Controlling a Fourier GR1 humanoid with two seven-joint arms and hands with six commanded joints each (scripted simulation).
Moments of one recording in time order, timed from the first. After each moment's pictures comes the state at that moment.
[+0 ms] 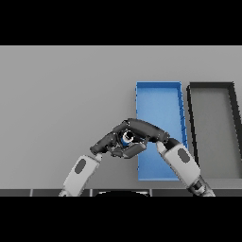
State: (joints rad) left arm -0.20 -0.04 -0.45 -1.57 -0.07 -0.36 0.00; right arm -0.47 -0.21 0.39 -1.85 -0.22 0.50 0.34
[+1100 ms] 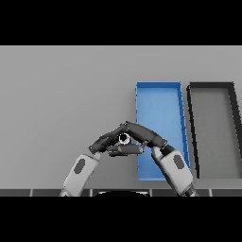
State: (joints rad) left arm -0.20 -0.06 -0.41 -1.57 -0.19 -0.47 0.00; right arm -0.38 -0.06 0.36 -1.90 -0.17 0.48 0.35
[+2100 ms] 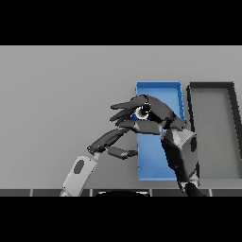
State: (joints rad) left arm -0.18 -0.06 -0.39 -1.56 -0.18 -0.44 0.12; right arm -0.70 -0.04 0.08 -1.93 -0.55 0.33 0.58
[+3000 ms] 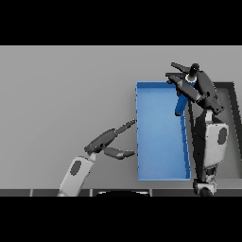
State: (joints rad) left arm -0.16 -0.04 -0.38 -1.60 -0.19 -0.43 0.09; right arm -0.62 -0.22 -0.24 -1.67 -0.28 0.27 0.61
